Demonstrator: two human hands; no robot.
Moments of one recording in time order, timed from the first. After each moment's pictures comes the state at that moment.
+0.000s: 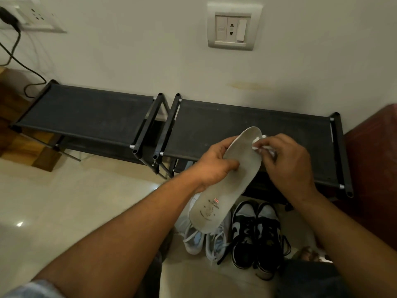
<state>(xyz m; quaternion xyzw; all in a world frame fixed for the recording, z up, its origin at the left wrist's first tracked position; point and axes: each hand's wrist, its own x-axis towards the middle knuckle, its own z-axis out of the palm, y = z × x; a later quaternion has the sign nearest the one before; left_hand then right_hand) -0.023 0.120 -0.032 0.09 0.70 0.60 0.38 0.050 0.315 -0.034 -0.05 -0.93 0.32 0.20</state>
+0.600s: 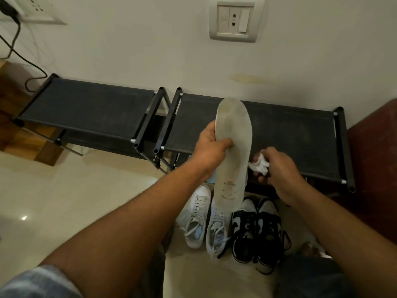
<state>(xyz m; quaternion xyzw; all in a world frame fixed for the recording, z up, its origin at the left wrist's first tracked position) -0.030 0.126 -0.035 -0.05 0.70 0.66 0.26 0.050 0.293 -0.044 -0.37 -0.65 0.66 -0.09</state>
